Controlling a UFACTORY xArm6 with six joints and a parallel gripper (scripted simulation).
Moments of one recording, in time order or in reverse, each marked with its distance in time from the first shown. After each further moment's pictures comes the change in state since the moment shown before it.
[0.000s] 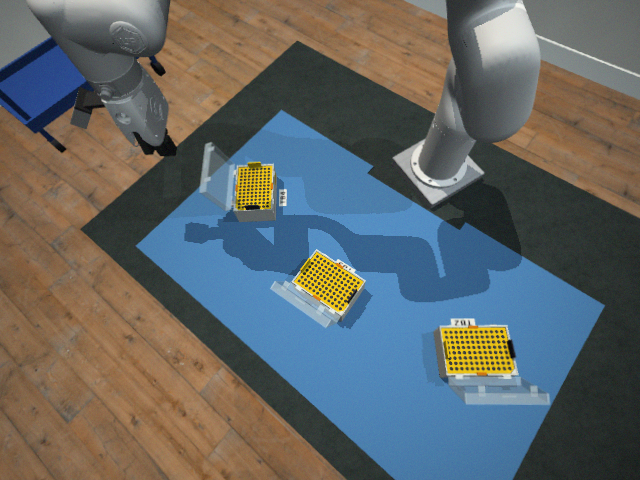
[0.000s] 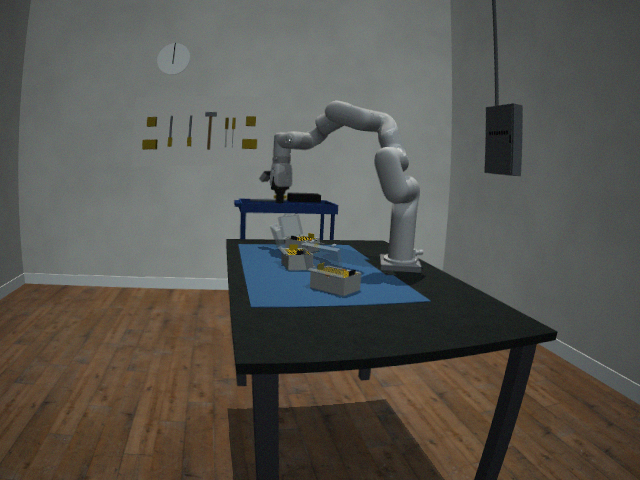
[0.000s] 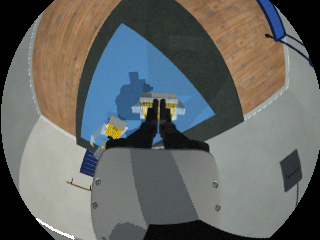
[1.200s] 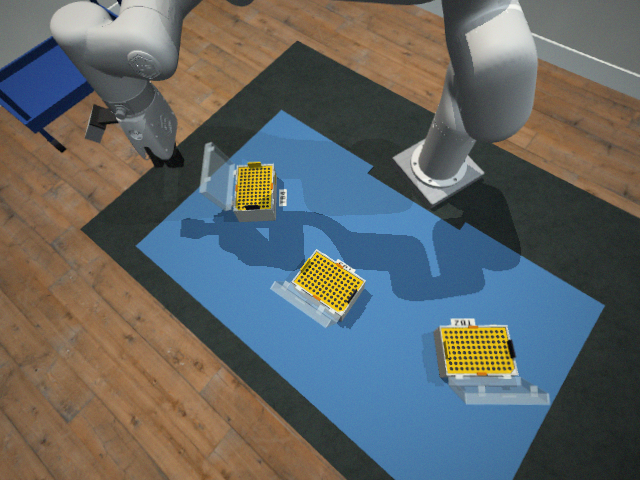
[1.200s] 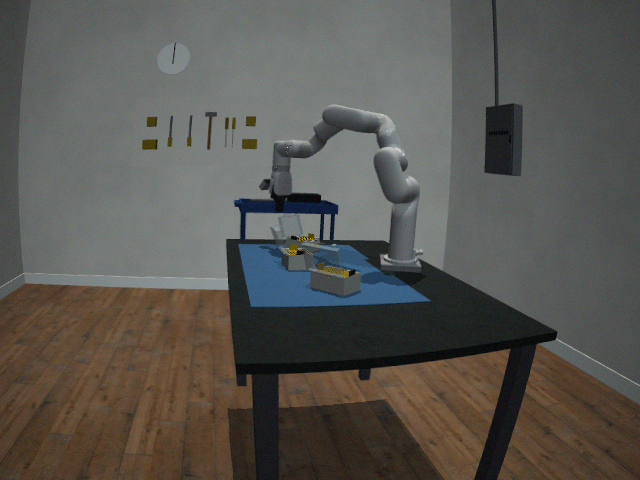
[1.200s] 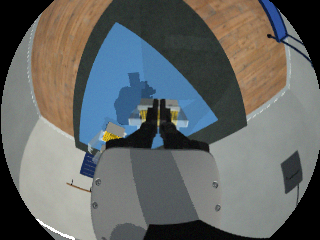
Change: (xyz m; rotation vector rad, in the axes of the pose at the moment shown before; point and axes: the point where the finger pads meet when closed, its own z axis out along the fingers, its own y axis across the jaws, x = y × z) arm 0.000 0.000 0.037 0.000 0.001 0.004
